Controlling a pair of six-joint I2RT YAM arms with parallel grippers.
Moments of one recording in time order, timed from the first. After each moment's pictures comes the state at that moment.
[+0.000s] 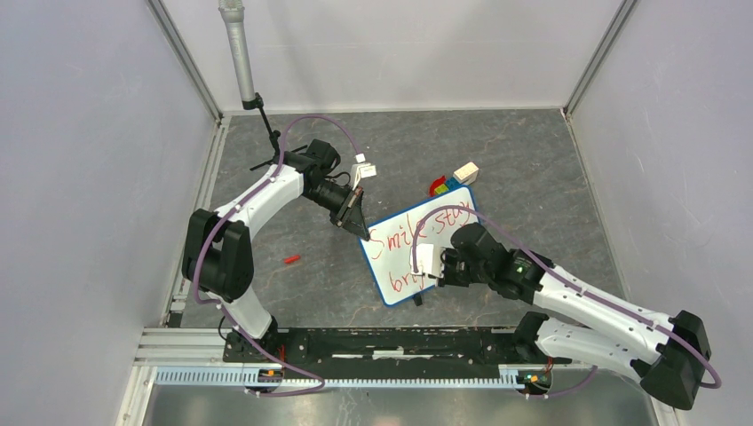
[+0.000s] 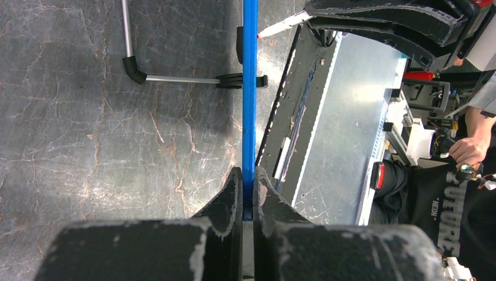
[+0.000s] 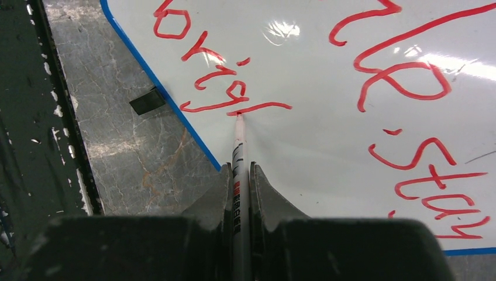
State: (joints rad) left arm -0.40 1.69 1.31 -0.98 0.99 0.34; right arm 0.90 0.92 0.66 -0.56 -0.11 -0.61
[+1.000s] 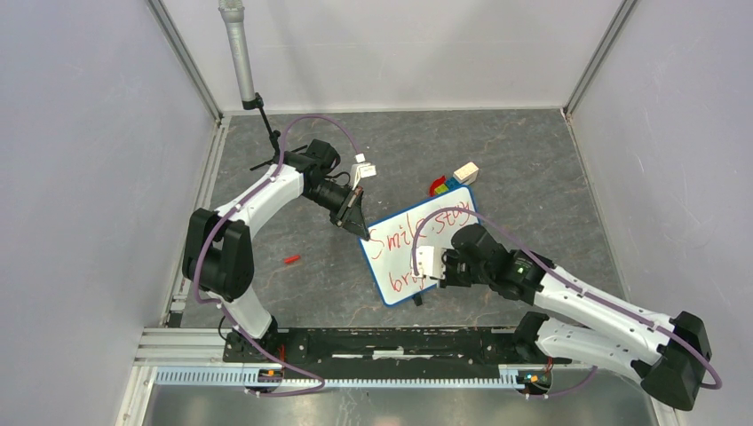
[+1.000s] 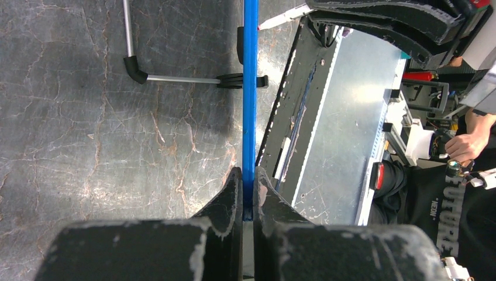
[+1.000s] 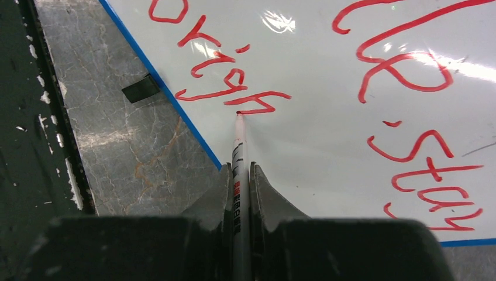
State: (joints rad) left arm -0.40 1.70 1.31 -0.98 0.99 0.34; right arm 0.90 0.91 0.66 -0.57 -0.07 -0.64
